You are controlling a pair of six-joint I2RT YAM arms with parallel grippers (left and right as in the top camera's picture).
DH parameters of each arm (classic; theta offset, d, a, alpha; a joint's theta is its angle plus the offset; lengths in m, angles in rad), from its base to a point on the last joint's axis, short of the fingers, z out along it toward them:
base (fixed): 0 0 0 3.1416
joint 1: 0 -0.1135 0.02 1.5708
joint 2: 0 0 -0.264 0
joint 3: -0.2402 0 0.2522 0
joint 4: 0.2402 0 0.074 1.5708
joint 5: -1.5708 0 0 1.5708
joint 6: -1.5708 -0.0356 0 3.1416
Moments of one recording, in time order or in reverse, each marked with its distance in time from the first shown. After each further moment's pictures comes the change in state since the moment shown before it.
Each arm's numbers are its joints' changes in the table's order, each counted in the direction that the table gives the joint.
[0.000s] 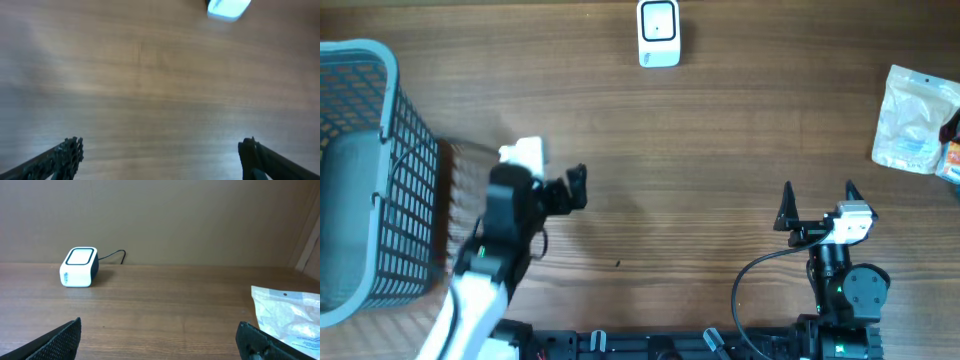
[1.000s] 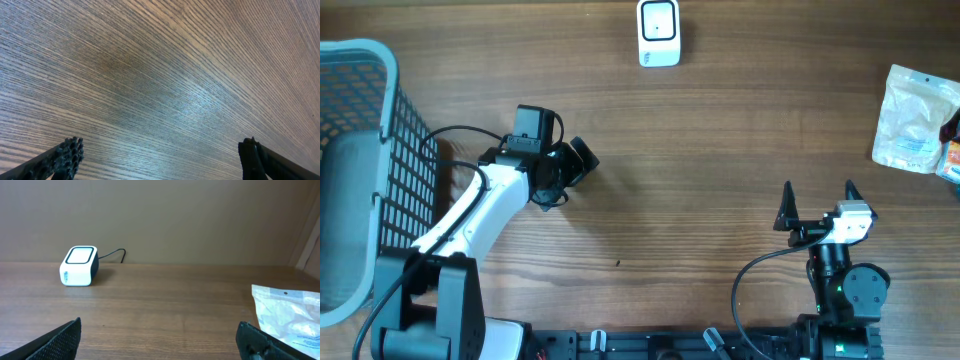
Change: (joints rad) left arm -0.022 0.635 -0.441 0.390 -0.180 0.525; right arm 0.000 0.006 0.000 0.001 0.000 -0.001
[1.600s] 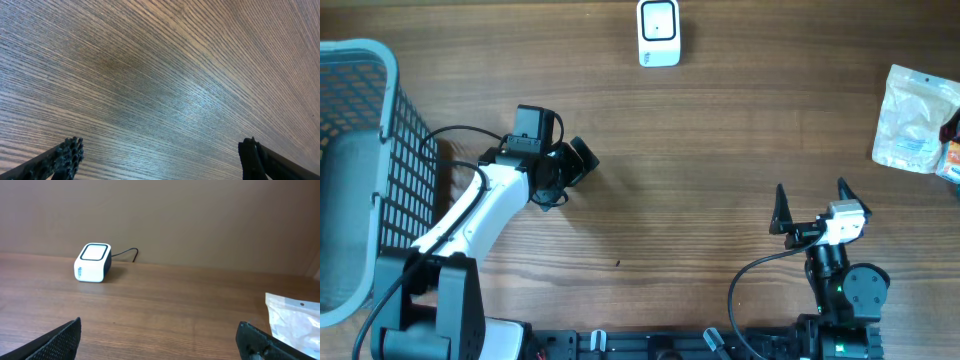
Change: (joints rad) left arm 0.000 0.000 0.000 0.000 0.000 0.000; right arm 0.000 0.000 0.000 -0.004 0.074 0.037
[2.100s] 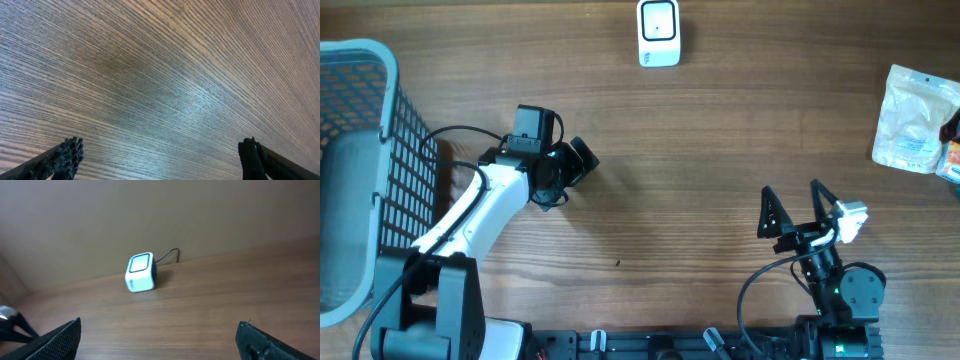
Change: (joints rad) left arm 0.000 0.000 0.000 0.000 0.000 0.000; right arm -0.053 0.000 0.000 -0.015 0.098 -0.341
